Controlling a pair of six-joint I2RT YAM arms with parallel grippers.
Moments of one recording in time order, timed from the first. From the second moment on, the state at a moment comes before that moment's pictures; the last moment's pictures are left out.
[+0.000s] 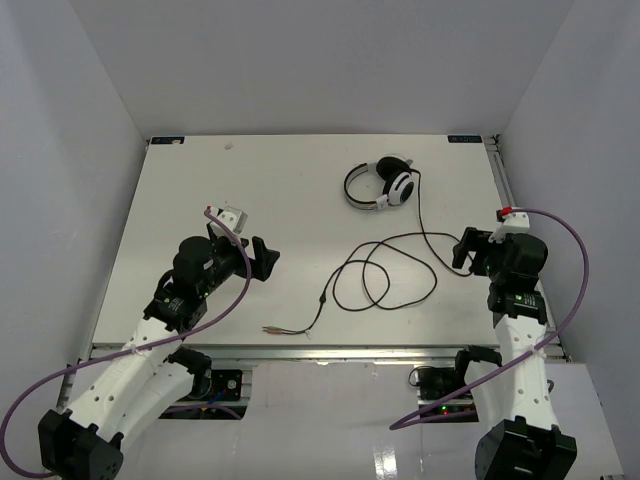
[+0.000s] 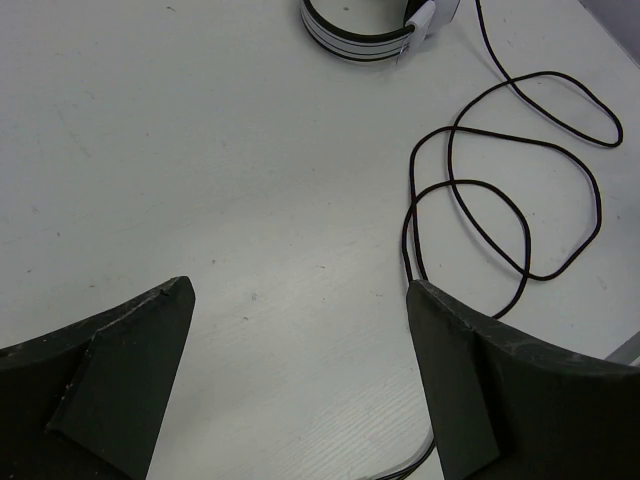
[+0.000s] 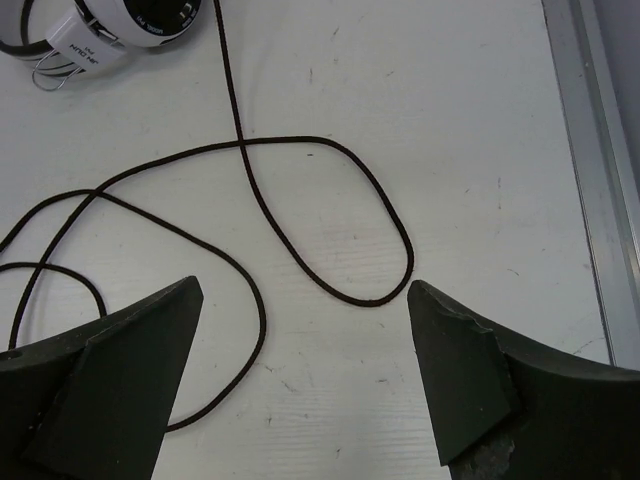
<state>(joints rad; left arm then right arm) -0.44 0.72 0.56 -0.11 0.14 -0.16 -0.21 0.71 0.53 -0.29 -0.24 0.00</state>
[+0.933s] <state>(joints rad) -0.44 0.74 0.57 -0.12 0.07 -0.15 0.44 1.66 1.39 -0.54 -0.33 -0.54</state>
